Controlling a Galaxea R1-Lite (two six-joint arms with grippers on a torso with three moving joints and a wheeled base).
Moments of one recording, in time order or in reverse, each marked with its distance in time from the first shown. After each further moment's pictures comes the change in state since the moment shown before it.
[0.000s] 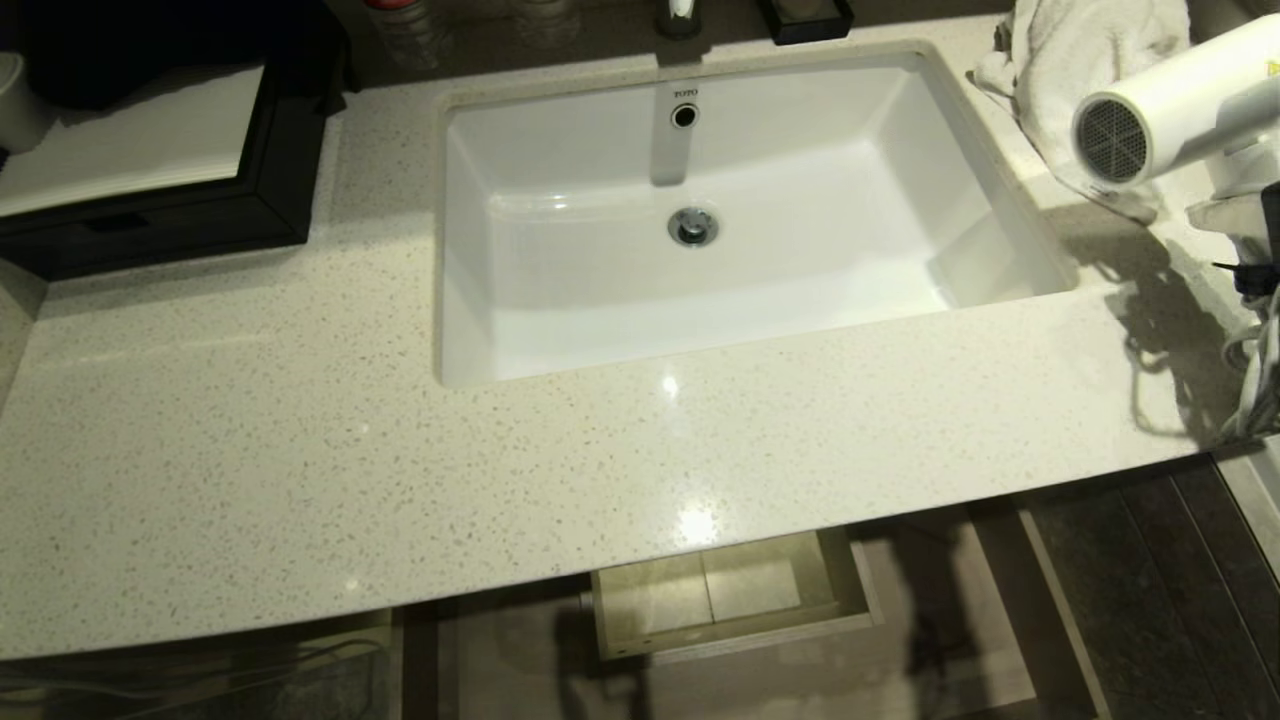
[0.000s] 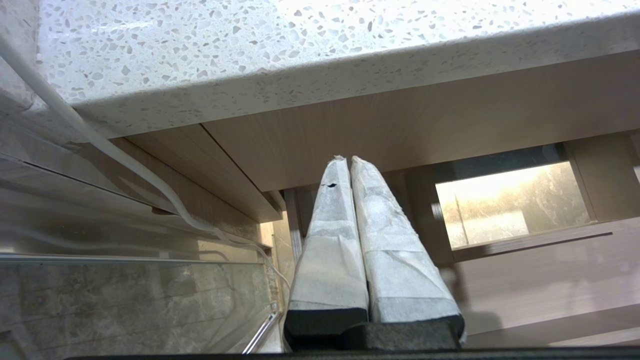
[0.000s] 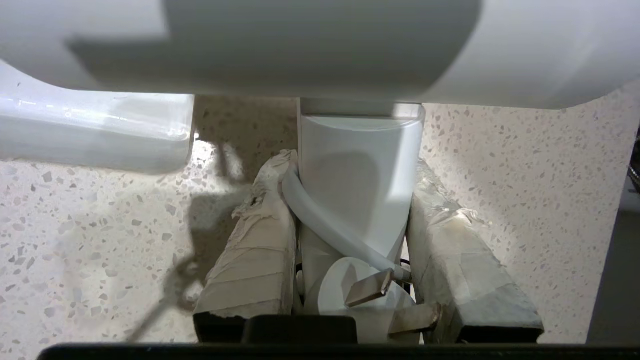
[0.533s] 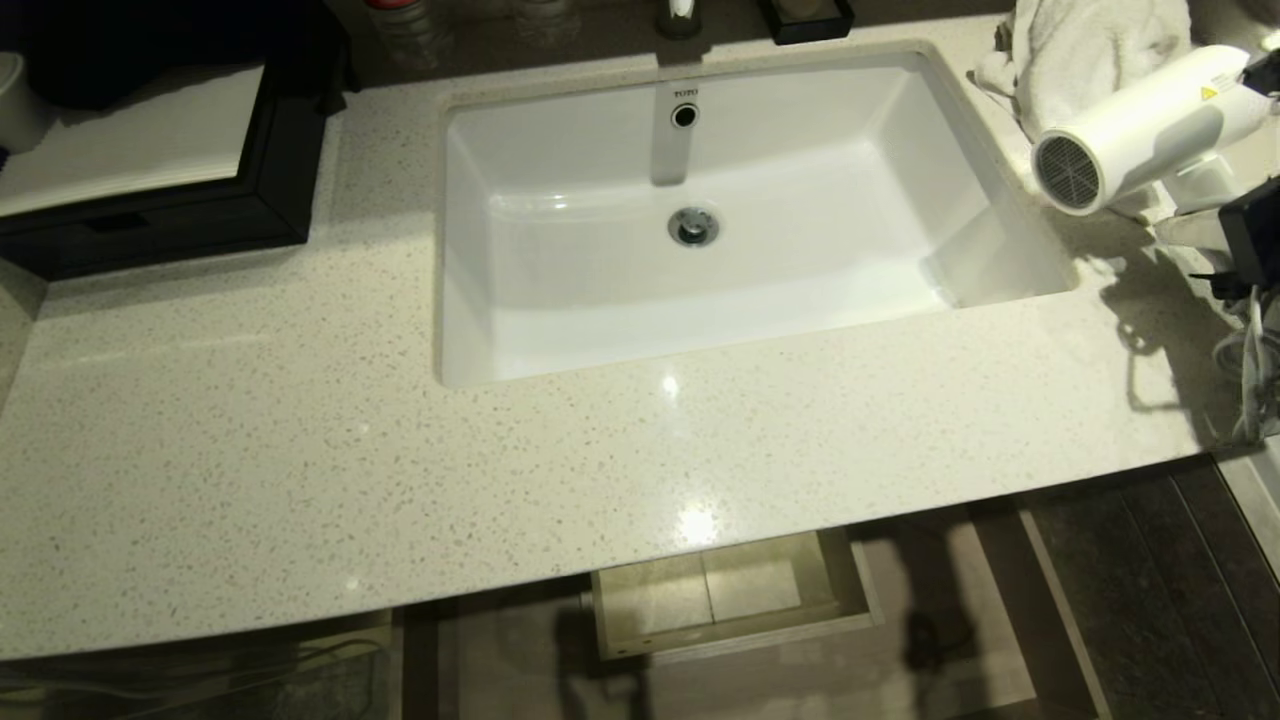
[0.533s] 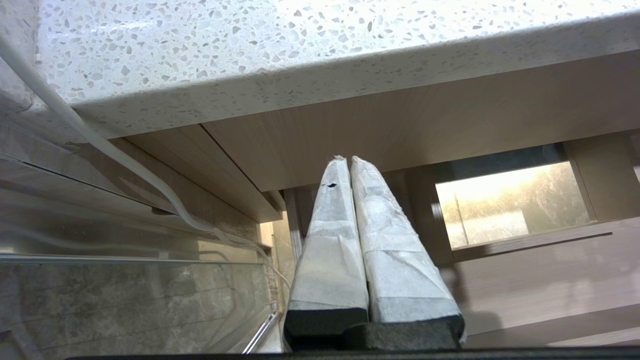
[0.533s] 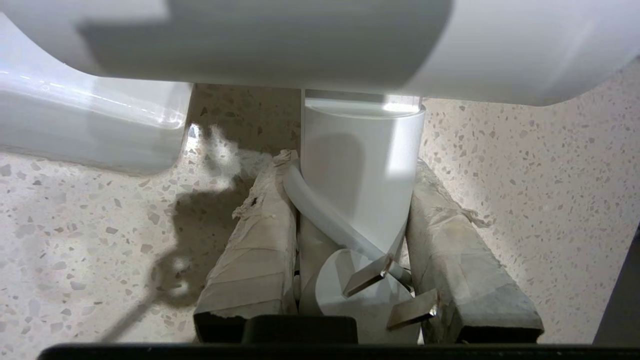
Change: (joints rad) left arm 0.000 0.000 0.000 0.000 0.000 0.000; right arm -0.001 0.066 -0.032 0.011 0.032 -0.092
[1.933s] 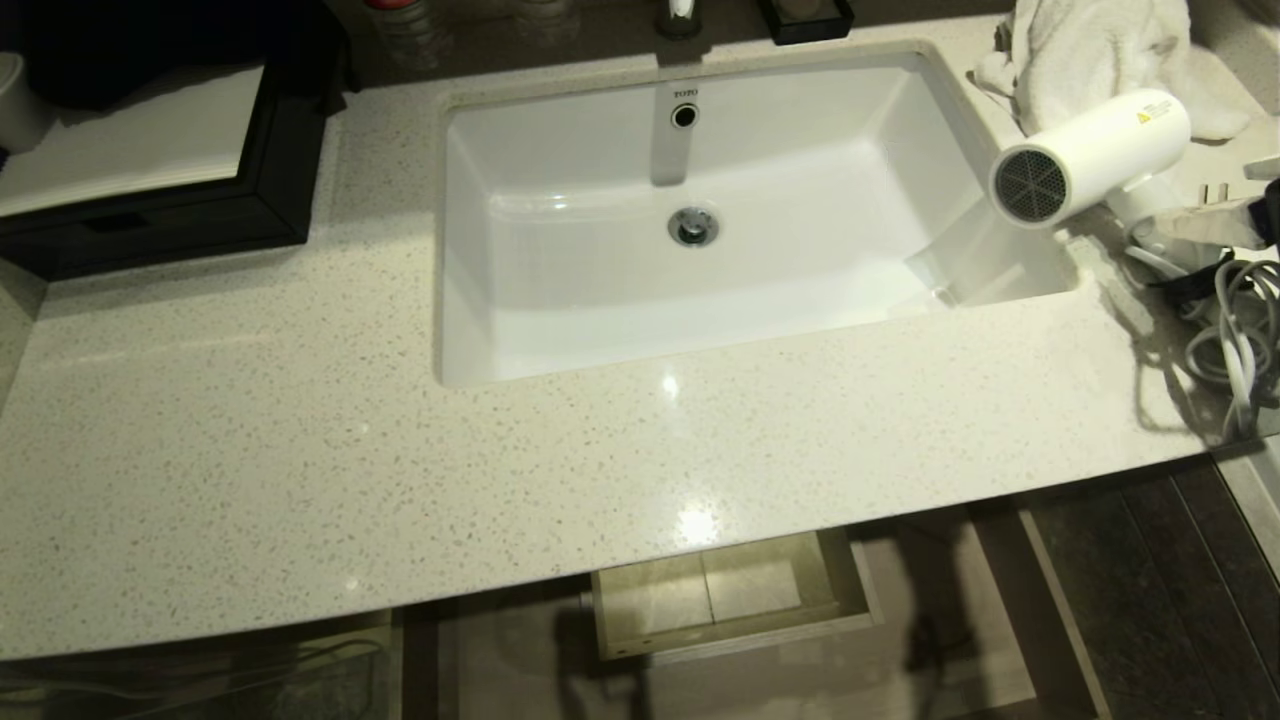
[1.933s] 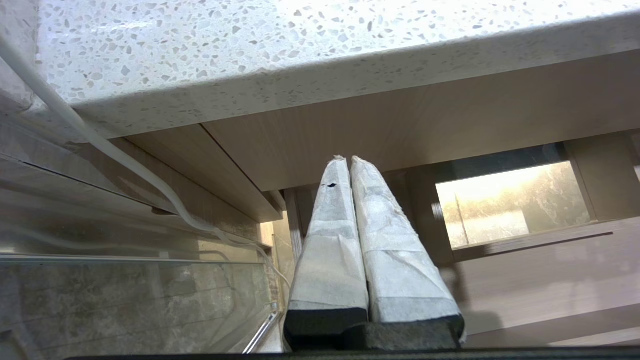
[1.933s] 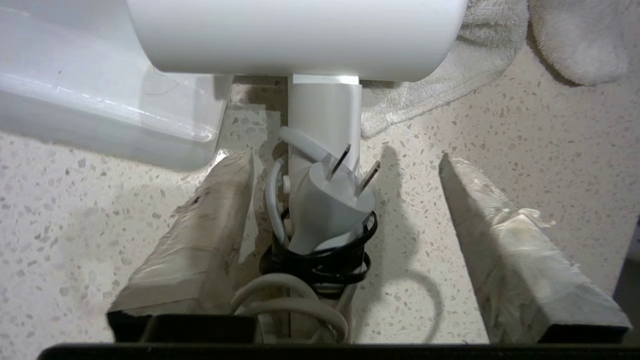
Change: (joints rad) left arm 0.000 0.000 0.000 0.000 0.000 0.000; right arm -0.033 -0.062 0.000 0.027 0.099 0.008
